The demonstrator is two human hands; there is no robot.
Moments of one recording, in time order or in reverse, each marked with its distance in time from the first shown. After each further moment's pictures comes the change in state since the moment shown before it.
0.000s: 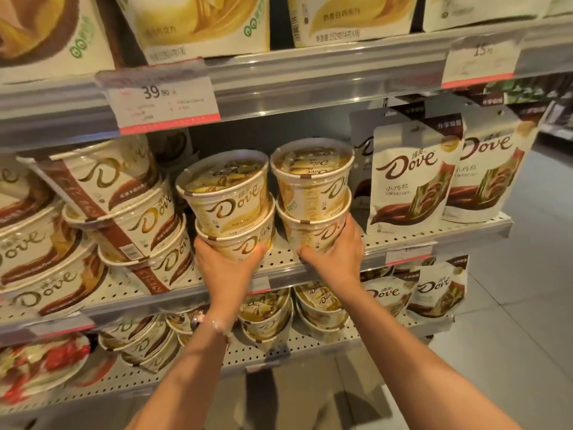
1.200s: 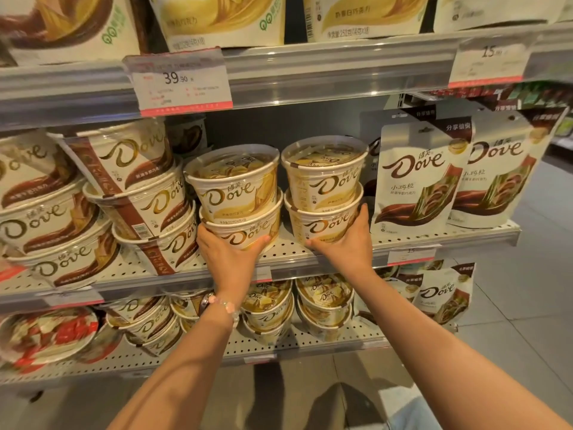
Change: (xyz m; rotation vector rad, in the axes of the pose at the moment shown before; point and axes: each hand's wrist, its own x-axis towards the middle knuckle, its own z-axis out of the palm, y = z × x) left_hand -0.007 0.001 0.006 0.056 0.114 0.060; right_hand 0.021 0.012 -0.012 0.031 -0.087 -0.003
